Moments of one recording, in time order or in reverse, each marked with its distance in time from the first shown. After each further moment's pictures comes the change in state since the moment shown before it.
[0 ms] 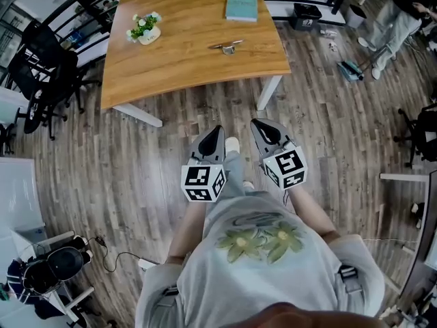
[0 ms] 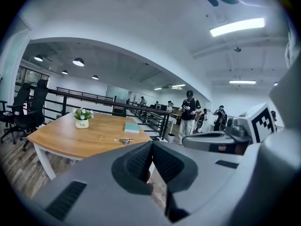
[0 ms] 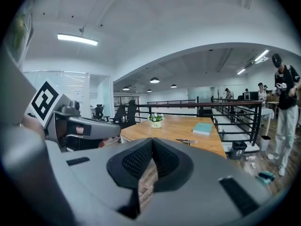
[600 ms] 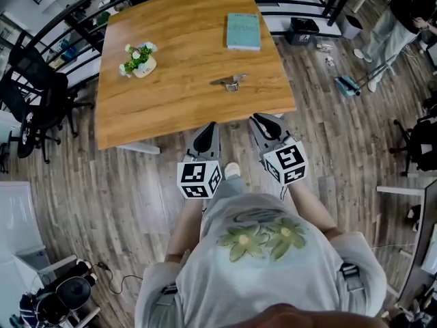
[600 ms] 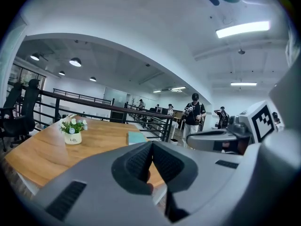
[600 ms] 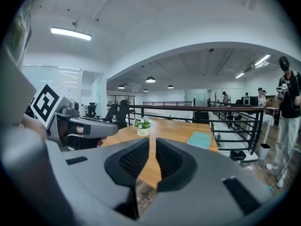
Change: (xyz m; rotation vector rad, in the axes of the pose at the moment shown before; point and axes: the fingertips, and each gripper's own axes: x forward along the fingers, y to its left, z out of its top) left arm 0.147 0.106 0.079 0.011 -0.033 -0.029; right arm 0.152 -0.099 0.064 -0.030 0.002 -0.054
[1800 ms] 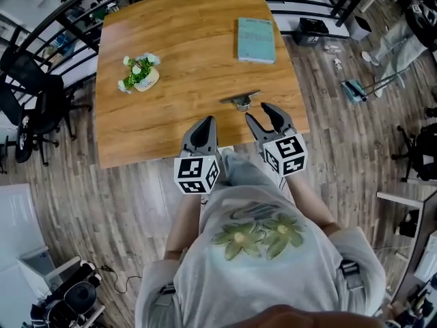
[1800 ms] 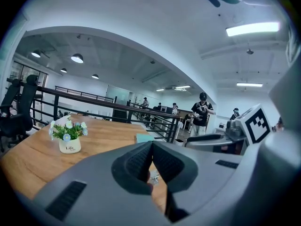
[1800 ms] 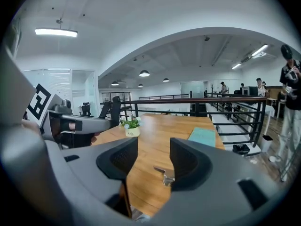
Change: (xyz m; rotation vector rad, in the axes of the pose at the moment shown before) left arm 0.098 0.095 0.029 -0.025 0.020 0.018; right arm 0.134 -0.060 0.005 0.075 0.078 -0.029
